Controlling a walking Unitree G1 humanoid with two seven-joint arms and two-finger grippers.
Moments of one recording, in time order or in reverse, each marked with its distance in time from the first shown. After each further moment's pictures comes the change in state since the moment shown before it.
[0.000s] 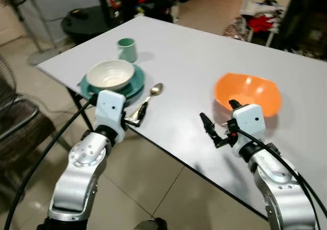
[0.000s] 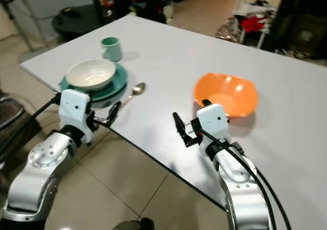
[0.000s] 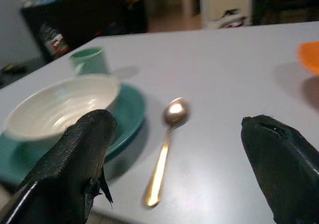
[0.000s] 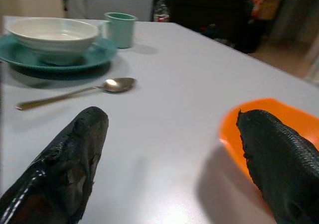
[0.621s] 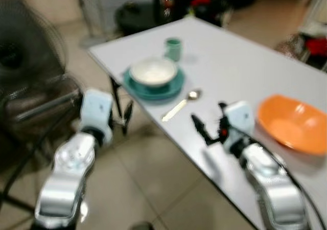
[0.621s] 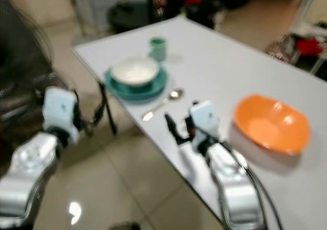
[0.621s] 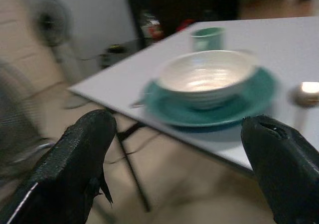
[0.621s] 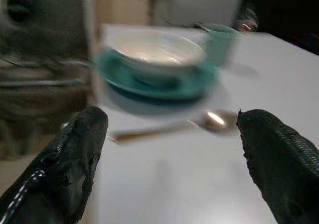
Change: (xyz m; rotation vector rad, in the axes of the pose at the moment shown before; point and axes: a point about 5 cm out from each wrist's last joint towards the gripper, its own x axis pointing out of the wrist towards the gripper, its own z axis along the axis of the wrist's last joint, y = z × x) left arm -0.014 0.024 0.006 0.093 0.014 0.125; right arm 0.017 0.016 -0.004 0.074 0.013 0.084
